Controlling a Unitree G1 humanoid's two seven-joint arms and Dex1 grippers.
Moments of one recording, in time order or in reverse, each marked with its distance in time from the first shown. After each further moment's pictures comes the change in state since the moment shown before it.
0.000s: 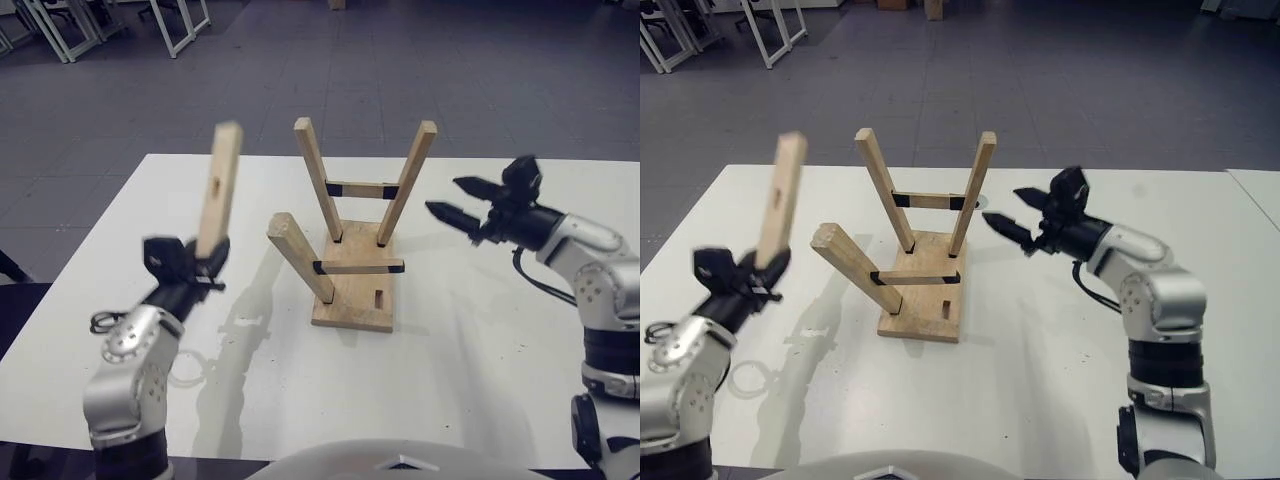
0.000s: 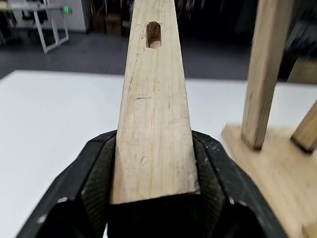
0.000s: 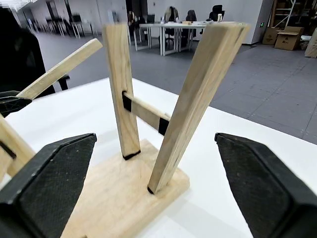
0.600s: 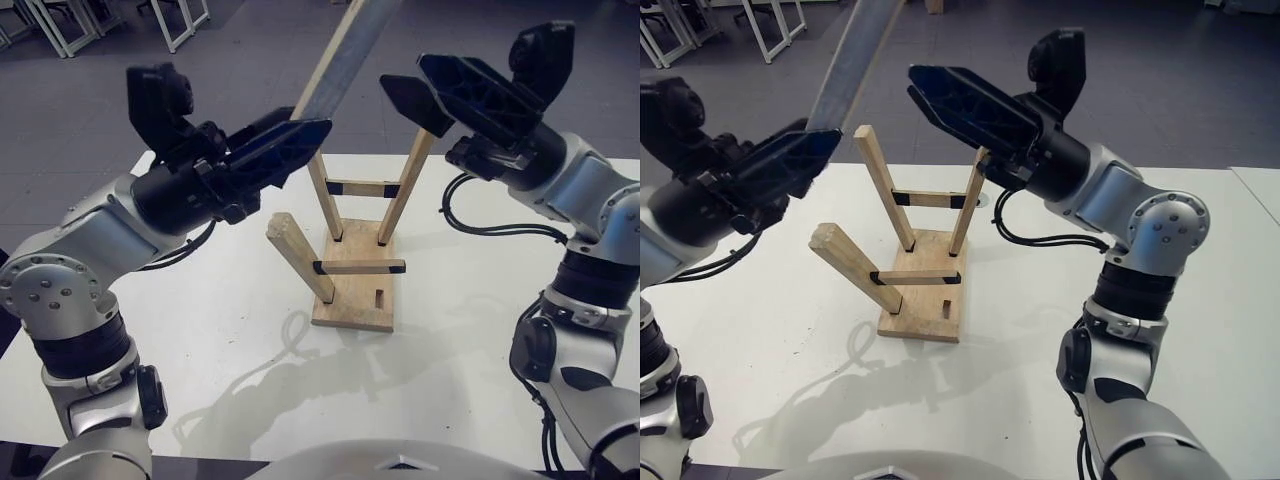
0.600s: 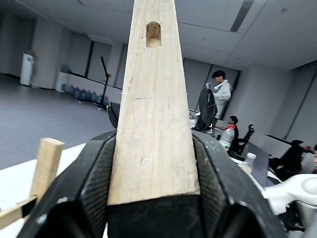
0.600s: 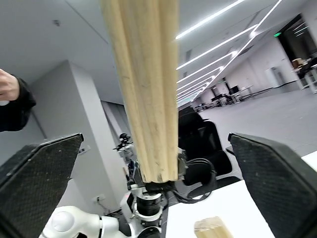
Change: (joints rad) left arm -0.545 0.268 -0.076 0.035 -1.150 0.439 -0.060; right arm -0.354 0.249 -0.147 0.059 0.943 0.459 -0.270
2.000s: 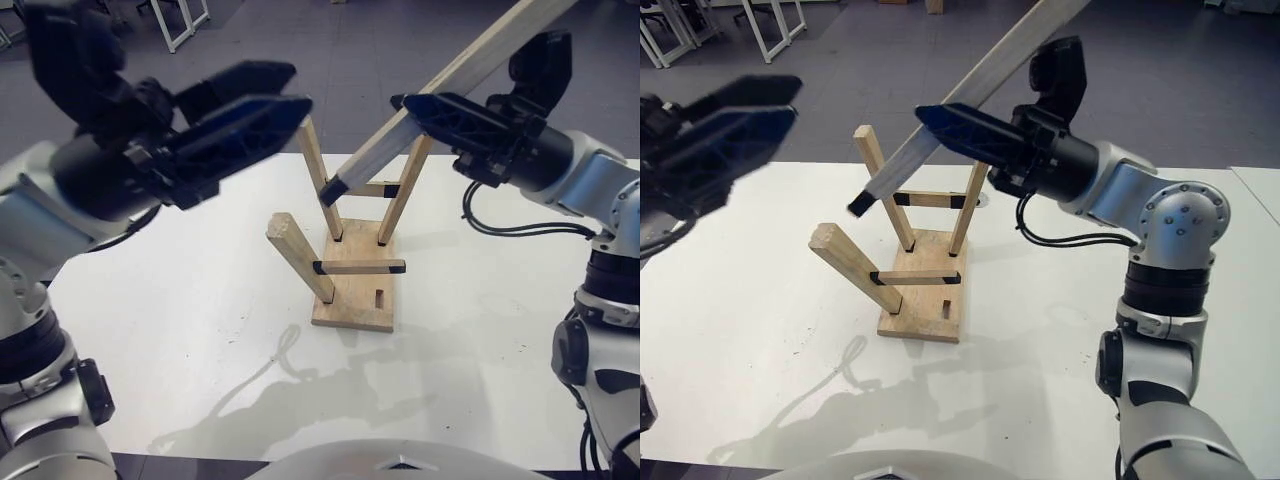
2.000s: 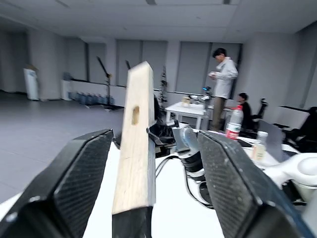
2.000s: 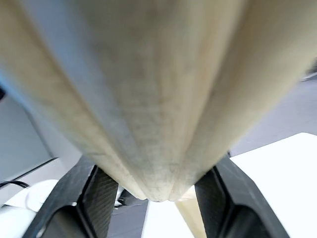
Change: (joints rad) left arm -0.026 0.257 0.101 -0.036 -0.045 -0.092 -0.041; right arm 0.010 -0.235 0.143 0.036 -0.150 -0.134 0.201
